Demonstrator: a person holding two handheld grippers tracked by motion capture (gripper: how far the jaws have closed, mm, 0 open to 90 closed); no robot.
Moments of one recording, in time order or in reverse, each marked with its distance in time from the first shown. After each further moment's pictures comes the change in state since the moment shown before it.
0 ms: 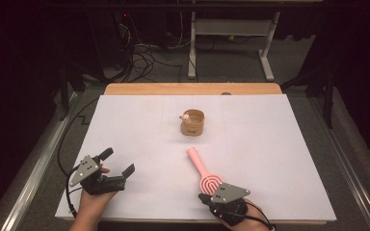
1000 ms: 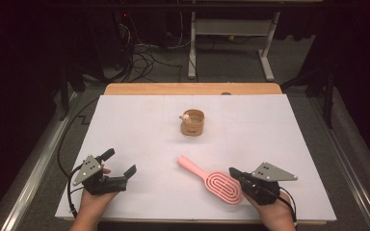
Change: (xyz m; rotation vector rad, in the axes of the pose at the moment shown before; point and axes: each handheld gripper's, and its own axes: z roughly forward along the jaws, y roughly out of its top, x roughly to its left) left arm -0.002 -0.002 0.004 0.046 -0.001 0.022; right arm -0.078 -0.024 -0.047 -0.224 -0.186 0.225
